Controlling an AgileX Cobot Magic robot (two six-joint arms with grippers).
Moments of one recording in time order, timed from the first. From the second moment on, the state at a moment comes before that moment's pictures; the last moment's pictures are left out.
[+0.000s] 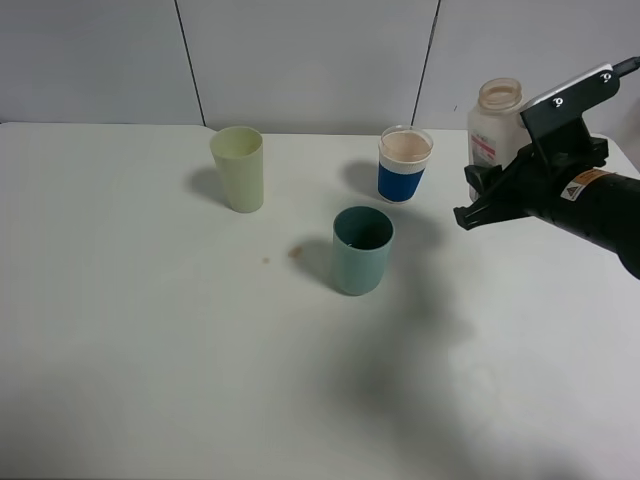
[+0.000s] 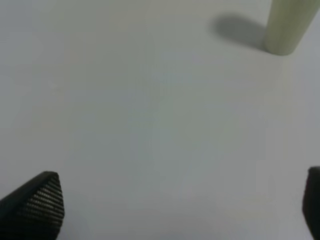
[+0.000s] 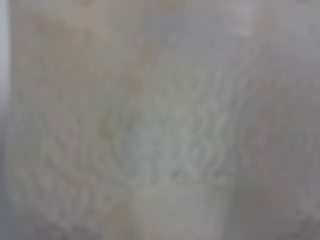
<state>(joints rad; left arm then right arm) -0.02 0.00 -0.51 -0.02 1.05 0.01 0.28 1.52 -0.41 0.13 -0.67 -0.45</state>
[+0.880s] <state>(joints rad) -0.02 0.00 -0.51 -0.02 1.05 0.01 0.28 1.93 -0.31 0.12 -1.20 -0.24</state>
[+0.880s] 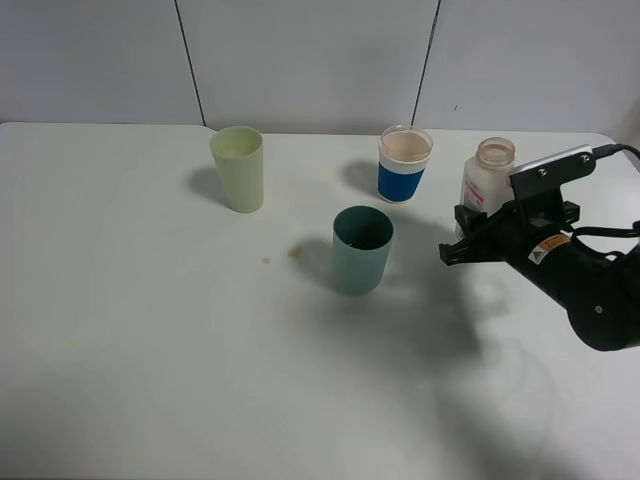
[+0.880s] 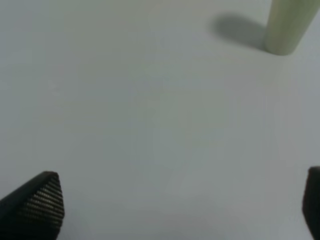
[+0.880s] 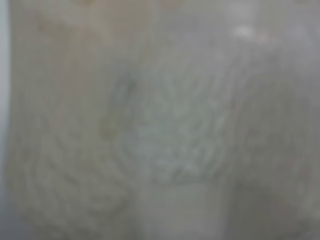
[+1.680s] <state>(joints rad) -0.02 0.00 -0.51 -0.02 1.05 0.01 0.28 2.00 -0.37 0.10 -1.21 -0.21</state>
